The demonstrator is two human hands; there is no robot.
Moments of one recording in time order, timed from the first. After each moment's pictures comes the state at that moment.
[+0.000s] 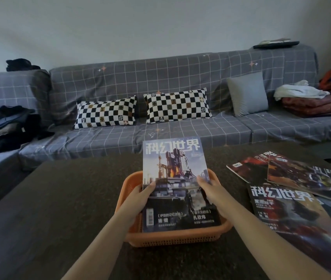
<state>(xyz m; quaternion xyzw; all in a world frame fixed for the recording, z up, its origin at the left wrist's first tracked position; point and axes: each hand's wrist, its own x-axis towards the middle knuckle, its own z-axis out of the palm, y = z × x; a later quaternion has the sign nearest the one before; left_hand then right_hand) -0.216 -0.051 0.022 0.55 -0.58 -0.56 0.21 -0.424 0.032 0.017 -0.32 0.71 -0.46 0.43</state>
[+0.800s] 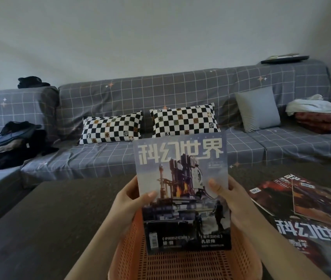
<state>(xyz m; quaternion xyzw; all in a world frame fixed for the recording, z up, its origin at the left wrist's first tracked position) -0.209 -0.116 0.046 0.27 -0.59 -0.66 0.38 -0.457 -0.009 0.043 -0.43 0.42 -0.67 0.44</state>
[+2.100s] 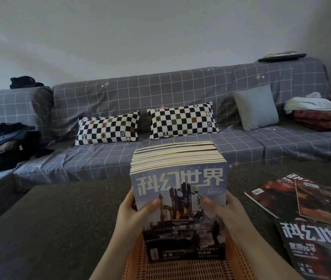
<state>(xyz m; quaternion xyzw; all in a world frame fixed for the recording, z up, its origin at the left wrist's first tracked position) -0.228 -0.116 0.017 0.31 -0.57 -0.60 0.46 -0.451 -0.022 0.004 -0.41 0.47 -0.66 0.41</state>
